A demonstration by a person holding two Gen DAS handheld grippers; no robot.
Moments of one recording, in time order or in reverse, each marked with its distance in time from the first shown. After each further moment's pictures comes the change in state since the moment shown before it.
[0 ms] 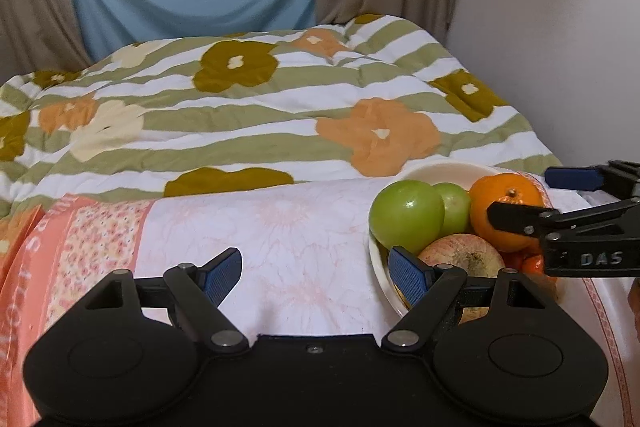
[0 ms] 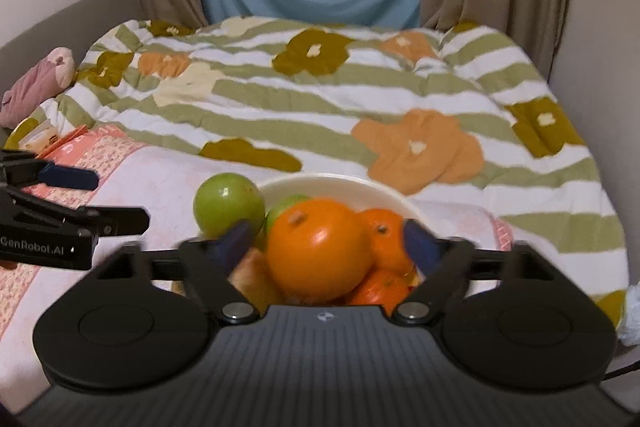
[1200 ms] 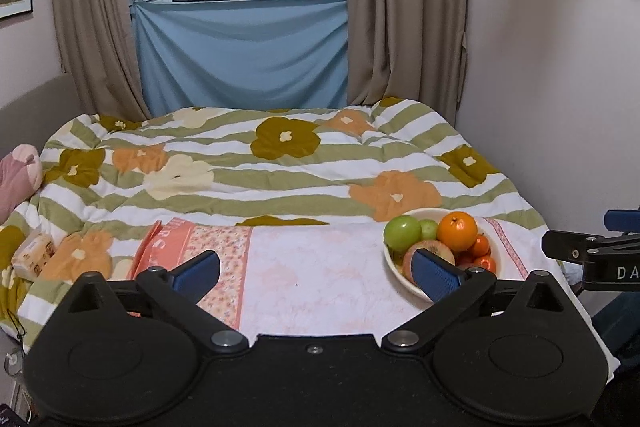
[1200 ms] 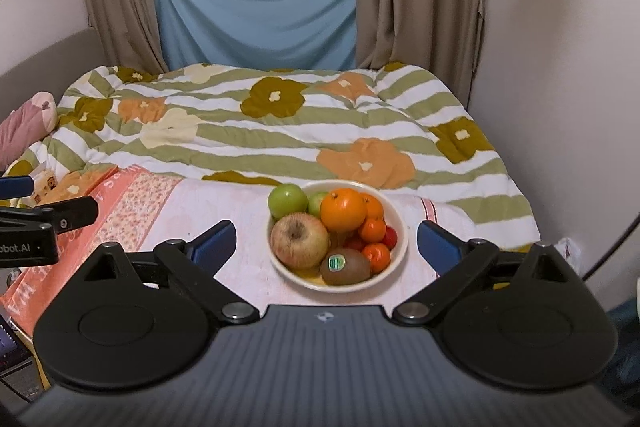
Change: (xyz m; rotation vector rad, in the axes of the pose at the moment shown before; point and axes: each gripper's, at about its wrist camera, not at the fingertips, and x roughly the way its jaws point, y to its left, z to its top) left arm -0.213 0.033 -0.055 -0.049 -0.224 0.060; right arm -0.229 0.122 -0.019 0.097 -0.076 -0.229
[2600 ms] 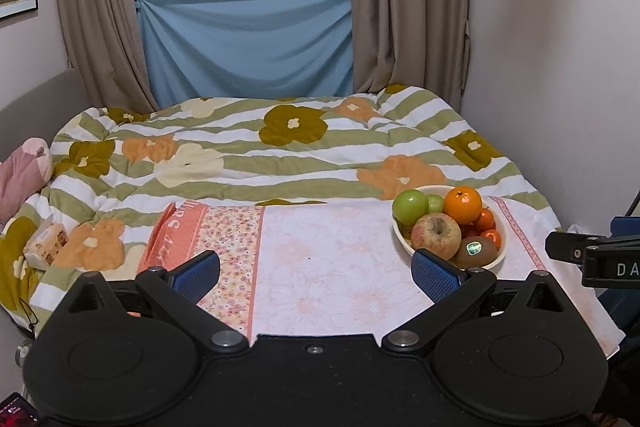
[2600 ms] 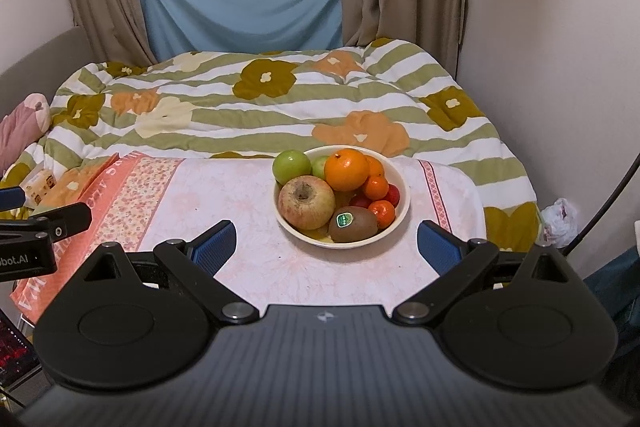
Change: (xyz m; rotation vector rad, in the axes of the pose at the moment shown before) left arm -0.016 0.005 -0.018 0.018 0.027 0.022; right arm -0.013 0.009 -0.021 0.057 0.050 -0.022
